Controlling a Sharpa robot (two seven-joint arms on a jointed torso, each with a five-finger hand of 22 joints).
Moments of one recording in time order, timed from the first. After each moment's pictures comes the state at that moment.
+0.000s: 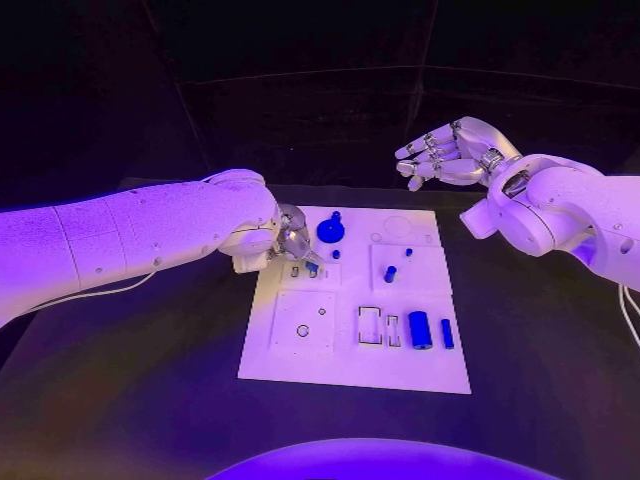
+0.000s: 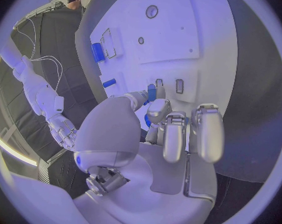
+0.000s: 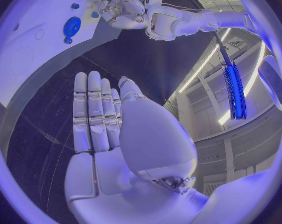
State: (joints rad) left arm 1.39 -0.58 -0.20 1.32 -0.85 0.15 -0.59; left_hand 1.23 -0.09 0.55 0.24 0.09 0.87 0.06 0.62 0.61 1.31 -0.01 1.16 1.09 1.46 -0.08 1.57 1.31 0.06 1.46 0.03 1.43 1.31; right arm 1.34 -0.80 -0.05 1.44 -0.65 -0.34 0.14; right_hand 1.56 -0.01 -0.07 0.22 0.37 0.99 0.18 0.09 0.07 1.27 0.10 0.07 0.20 1.32 0.04 0.14 0.39 0.18 1.03 0.15 0.48 0.38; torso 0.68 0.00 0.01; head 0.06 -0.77
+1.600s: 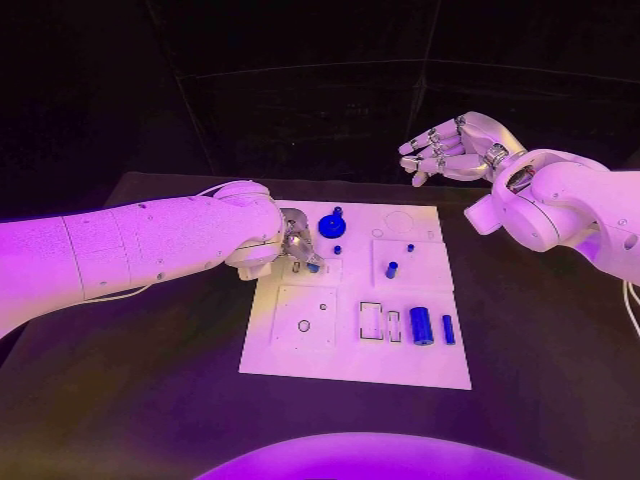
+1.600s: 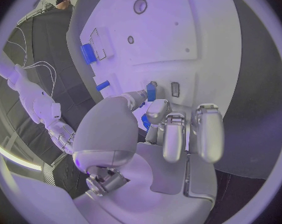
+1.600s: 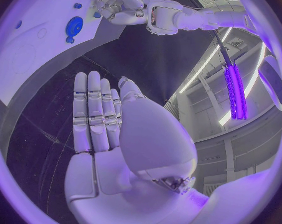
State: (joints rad) left arm 1.34 -0.59 -0.20 1.36 -0.95 0.06 -0.61; left_hand 1.20 -0.11 0.59 0.20 0.08 0.87 0.06 0.64 0.63 1.31 -0.02 1.17 1.09 1.46 -0.08 1.57 1.31 0.06 1.46 0.03 1.43 1.31; right arm 1.34 -0.80 -0.05 1.43 -0.66 -0.33 0.14; right_hand 1.56 -0.01 -0.07 0.23 0.37 0.99 0.18 0.09 0.07 1.27 0.10 0.07 0.20 1.33 0.04 0.14 0.39 0.18 1.03 0.15 0.48 0.38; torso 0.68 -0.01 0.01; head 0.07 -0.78
